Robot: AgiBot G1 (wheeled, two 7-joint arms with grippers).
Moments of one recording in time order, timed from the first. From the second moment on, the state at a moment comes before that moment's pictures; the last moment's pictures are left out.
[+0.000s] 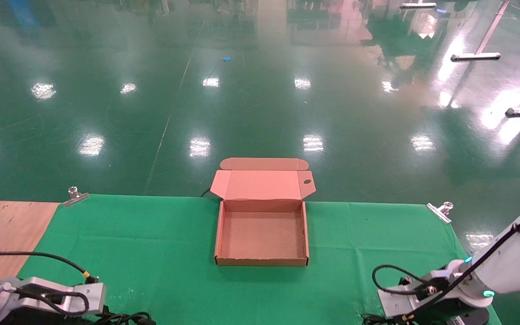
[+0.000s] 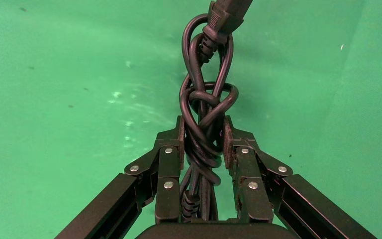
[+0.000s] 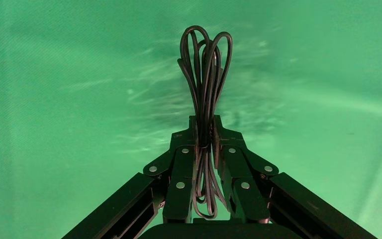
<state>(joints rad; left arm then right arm) -1.62 0.99 0.71 -0.05 1.82 1.29 0.55 1.64 -1.17 -0.86 0.15 -1.89 -1.23 -0.52</state>
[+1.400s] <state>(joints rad) -2.08 1.30 0.69 -0.10 1.79 1.22 0.53 2.07 -1.35 -0.79 0.18 -1.81 -1.16 -0.41</state>
